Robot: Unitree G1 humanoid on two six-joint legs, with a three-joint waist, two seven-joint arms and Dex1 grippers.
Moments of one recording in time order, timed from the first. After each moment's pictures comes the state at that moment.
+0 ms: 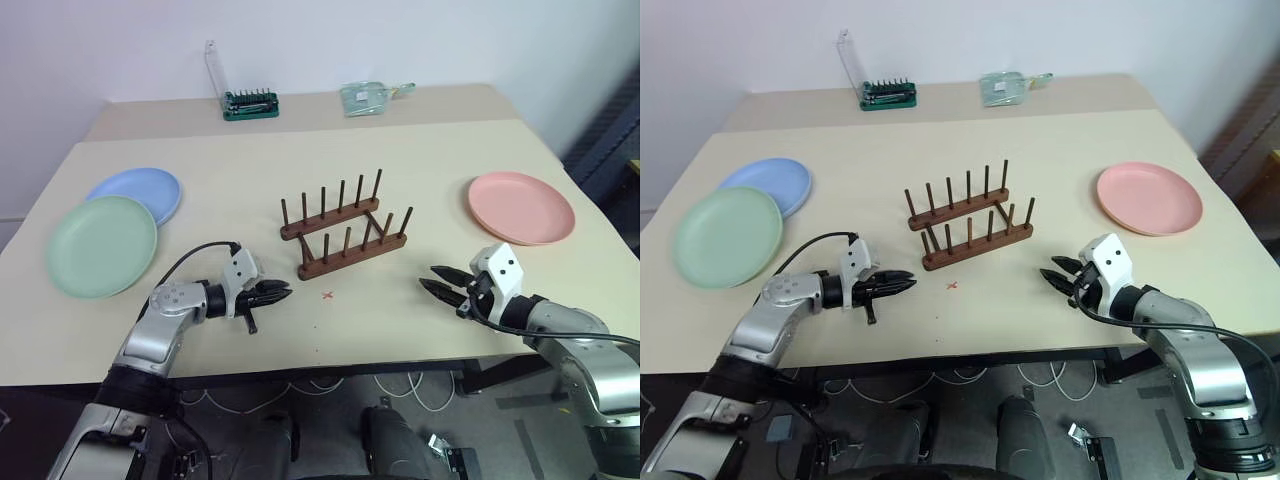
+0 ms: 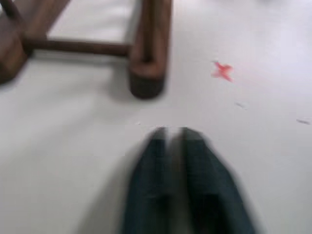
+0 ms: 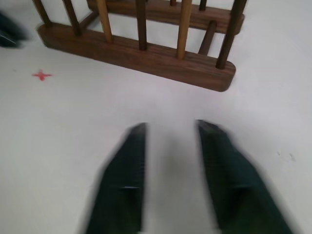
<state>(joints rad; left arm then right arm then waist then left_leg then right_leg) -0.27 0.53 -0.14 0.05 -0.24 0.29 -1.02 -0.07 -0.67 -0.10 -0.25 0.36 0.47 0.71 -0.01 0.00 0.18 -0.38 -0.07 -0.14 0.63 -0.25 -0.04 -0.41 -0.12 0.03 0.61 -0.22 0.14</state>
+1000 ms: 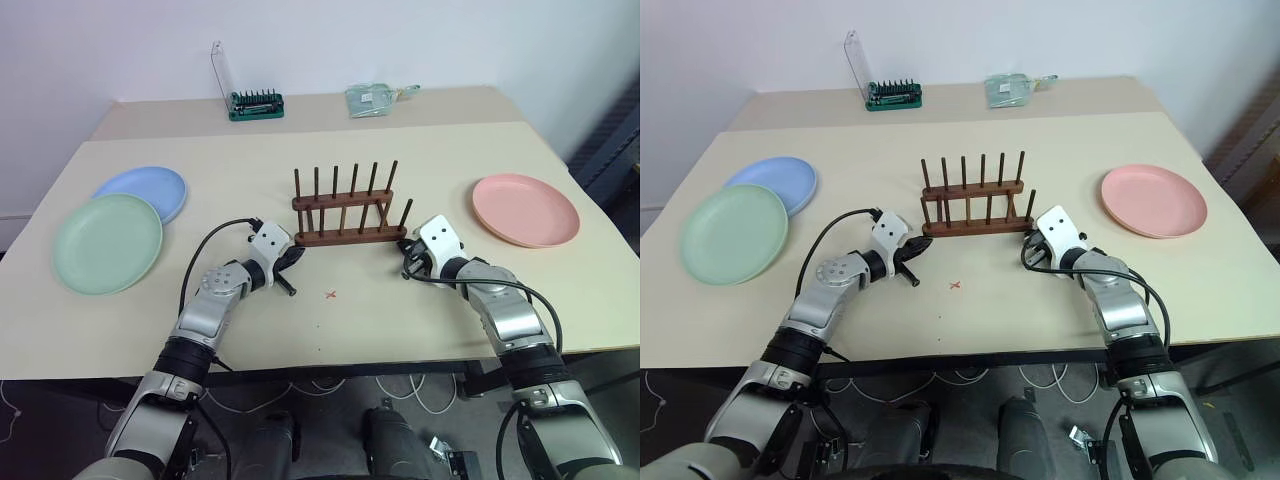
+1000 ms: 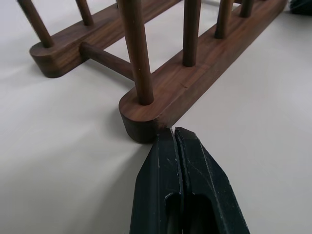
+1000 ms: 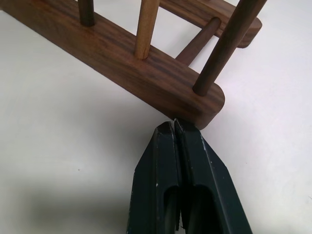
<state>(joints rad) -0.50 0.30 -0.17 0.35 -0.09 0.20 -0.57 -0.43 -0.48 0.07 0.24 0.05 0.28 0.54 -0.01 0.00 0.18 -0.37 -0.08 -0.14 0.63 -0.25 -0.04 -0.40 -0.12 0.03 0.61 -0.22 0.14</state>
